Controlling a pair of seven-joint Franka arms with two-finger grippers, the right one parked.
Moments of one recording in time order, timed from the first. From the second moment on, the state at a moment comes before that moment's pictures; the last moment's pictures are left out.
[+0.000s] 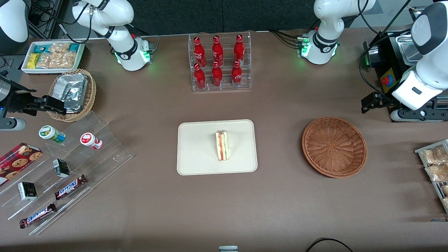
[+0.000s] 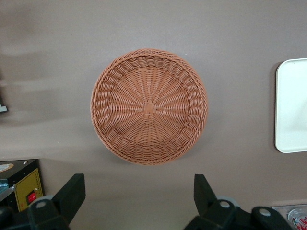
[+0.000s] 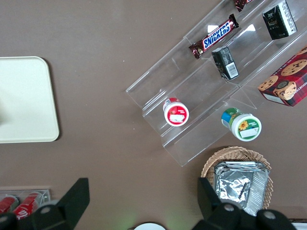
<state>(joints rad) 0.16 -0.07 -0.18 -1.85 -0.03 1.77 0.04</state>
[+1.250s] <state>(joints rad) -0.02 -0.05 -0.04 -1.67 -0.03 1.63 0.04</state>
